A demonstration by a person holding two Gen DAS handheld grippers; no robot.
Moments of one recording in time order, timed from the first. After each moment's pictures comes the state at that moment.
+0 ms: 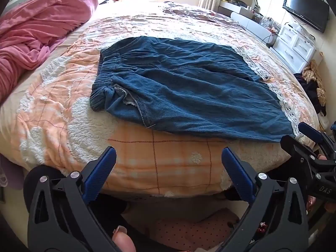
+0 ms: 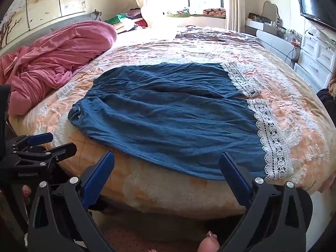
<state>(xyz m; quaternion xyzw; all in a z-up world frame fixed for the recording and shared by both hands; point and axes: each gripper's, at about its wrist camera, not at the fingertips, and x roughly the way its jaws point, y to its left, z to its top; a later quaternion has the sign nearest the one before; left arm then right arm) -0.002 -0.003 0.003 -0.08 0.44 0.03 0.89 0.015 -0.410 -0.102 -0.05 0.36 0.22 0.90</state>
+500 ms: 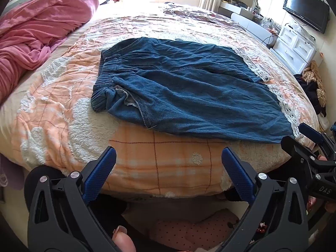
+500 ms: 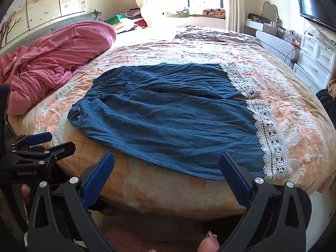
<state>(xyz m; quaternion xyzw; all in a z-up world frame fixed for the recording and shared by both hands) -0.001 -0.001 0.005 -0.08 0.44 0.03 0.89 0.014 -0.411 -0.101 -0.05 0.36 0.22 0.90</state>
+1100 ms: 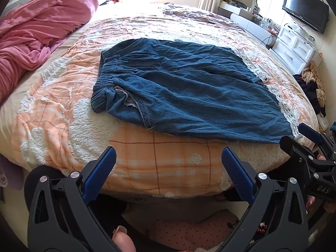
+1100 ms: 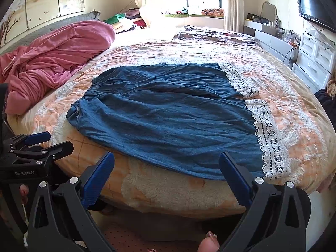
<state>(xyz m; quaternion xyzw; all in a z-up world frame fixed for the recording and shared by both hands) -0.003 -0.002 0.006 -0.08 0.44 0.03 0.89 0.014 -0.413 -0.101 -0.05 0.36 0.22 0.91</state>
